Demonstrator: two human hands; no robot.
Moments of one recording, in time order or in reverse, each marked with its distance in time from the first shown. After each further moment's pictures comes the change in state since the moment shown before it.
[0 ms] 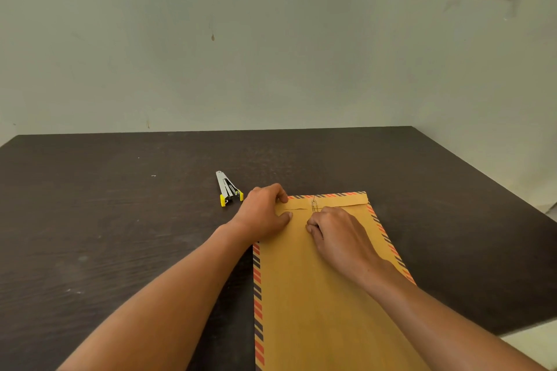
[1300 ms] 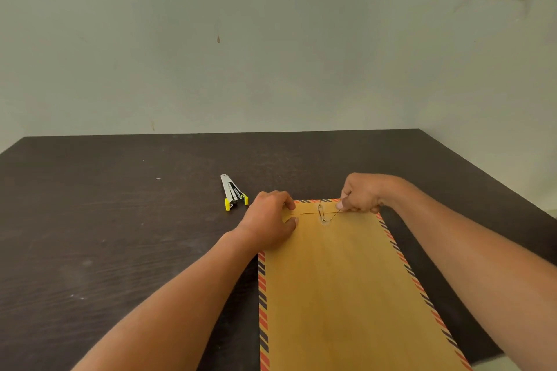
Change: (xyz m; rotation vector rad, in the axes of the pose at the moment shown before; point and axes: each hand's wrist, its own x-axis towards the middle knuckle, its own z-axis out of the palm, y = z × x) left_hand 0.001 -0.002 0.004 0.045 -0.002 0.037; right_hand 0.098 0.050 -0.069 0.030 -0.671 0.335
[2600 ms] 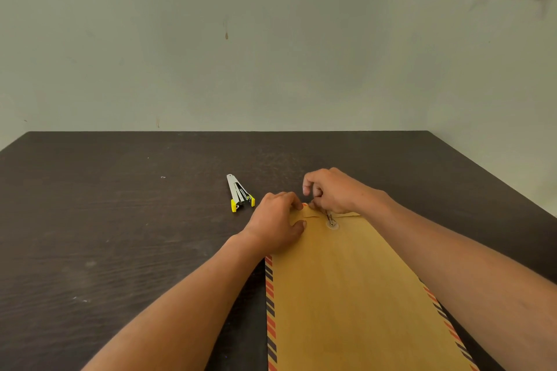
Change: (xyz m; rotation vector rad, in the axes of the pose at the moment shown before) left_hand 0.003 -0.007 0.003 -0.008 0.009 0.037; right_hand 0.021 -0.055 0.027 -0.022 0.263 -0.364
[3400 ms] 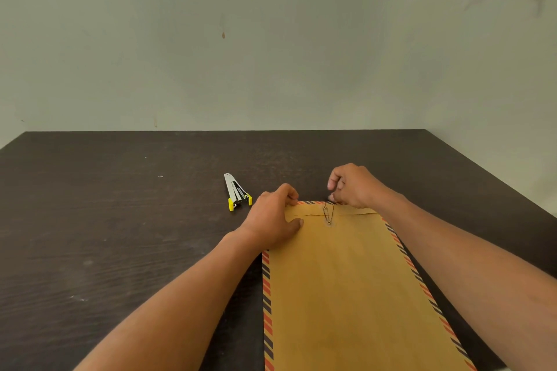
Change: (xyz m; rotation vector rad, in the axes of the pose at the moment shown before) left_hand 0.002 -0.001 -0.002 -0.113 -0.012 -0.062; right_hand -0.007 0.042 -0.005 0.195 0.143 0.220
